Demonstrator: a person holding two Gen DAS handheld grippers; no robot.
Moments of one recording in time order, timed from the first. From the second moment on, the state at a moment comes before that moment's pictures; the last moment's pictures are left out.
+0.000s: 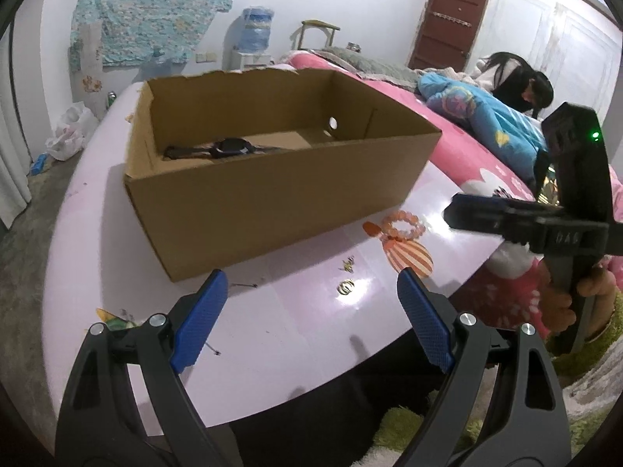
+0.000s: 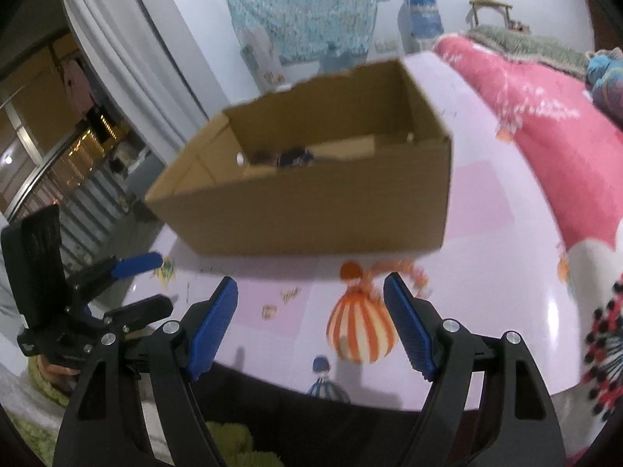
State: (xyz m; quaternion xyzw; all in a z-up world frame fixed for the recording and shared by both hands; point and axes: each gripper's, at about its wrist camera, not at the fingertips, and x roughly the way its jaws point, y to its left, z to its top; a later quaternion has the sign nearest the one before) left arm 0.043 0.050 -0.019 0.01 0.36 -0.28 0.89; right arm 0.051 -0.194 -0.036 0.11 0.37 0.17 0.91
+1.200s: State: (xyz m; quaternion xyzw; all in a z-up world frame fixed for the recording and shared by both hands) left arm 0.063 -0.015 -0.070 0.18 0.38 -0.38 0.82; right arm 0.077 -0.158 -0.074 0.07 0.43 0.17 0.89
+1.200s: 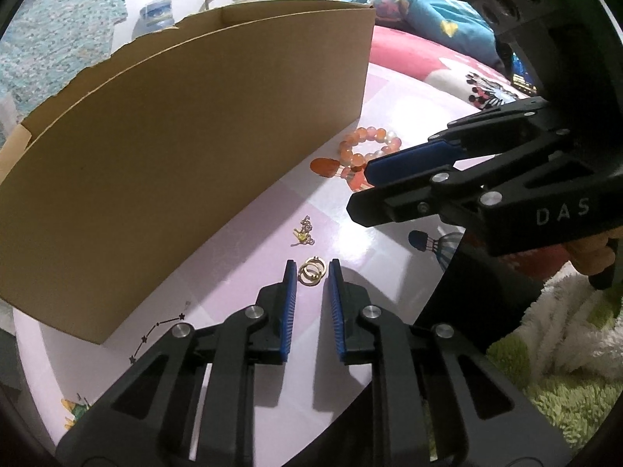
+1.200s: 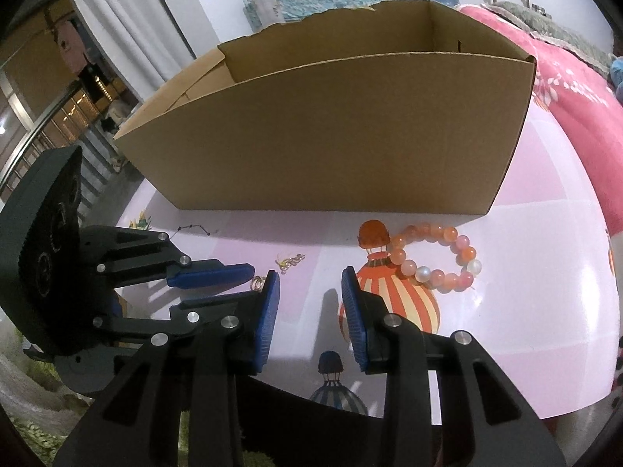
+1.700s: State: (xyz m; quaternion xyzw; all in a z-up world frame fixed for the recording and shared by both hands) left arm 0.059 -0.009 -0.067 0.17 0.37 -0.38 0.83; right arm 0.075 -0.159 -0.074 0.07 0.43 0.17 0.89
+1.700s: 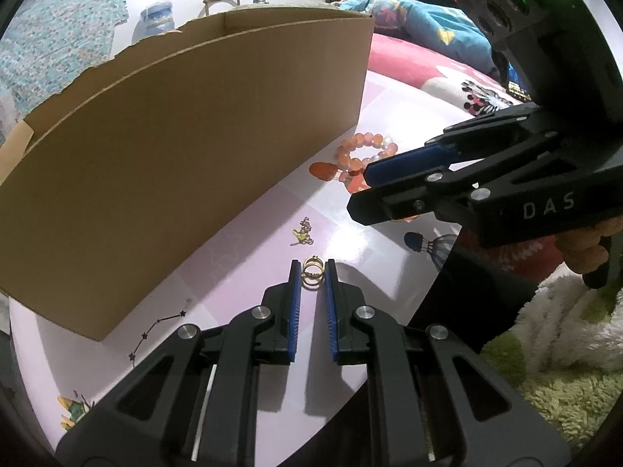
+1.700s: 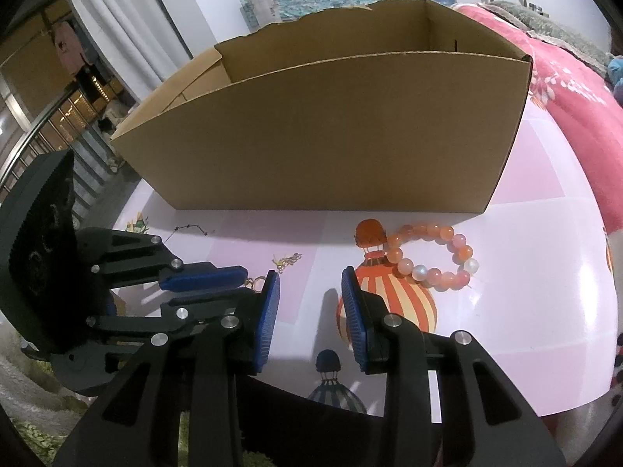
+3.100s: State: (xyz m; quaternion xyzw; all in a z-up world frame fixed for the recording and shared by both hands) left arm 0.065 0.036 -0.068 0.11 0.39 -0.30 0.86; right arm 0.080 -0.098 -0.084 -0.06 0.41 0.18 0.89
